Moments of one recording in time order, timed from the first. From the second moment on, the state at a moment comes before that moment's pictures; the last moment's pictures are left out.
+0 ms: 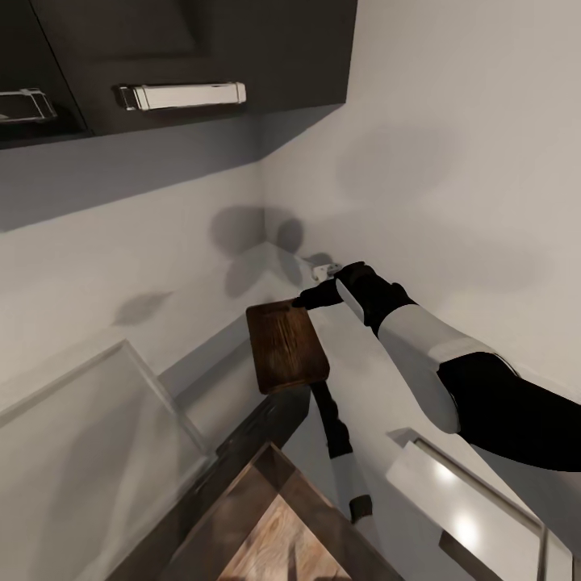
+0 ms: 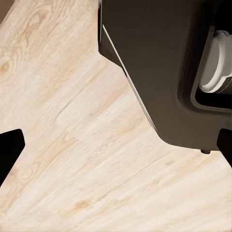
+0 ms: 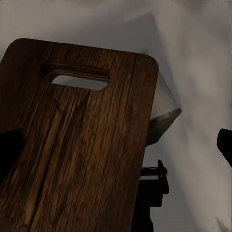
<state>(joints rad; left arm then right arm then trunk) 0.39 0.01 0.02 -0.54 0.05 -0.13 0.00 -1.46 0.17 0.24 -0.29 0.01 0.65 0.31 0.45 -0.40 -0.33</state>
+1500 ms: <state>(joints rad) 0.39 0.01 0.02 -0.54 0.05 -0.13 0.00 -1.46 0.17 0.24 -0.29 0.01 0.65 0.31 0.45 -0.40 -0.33</state>
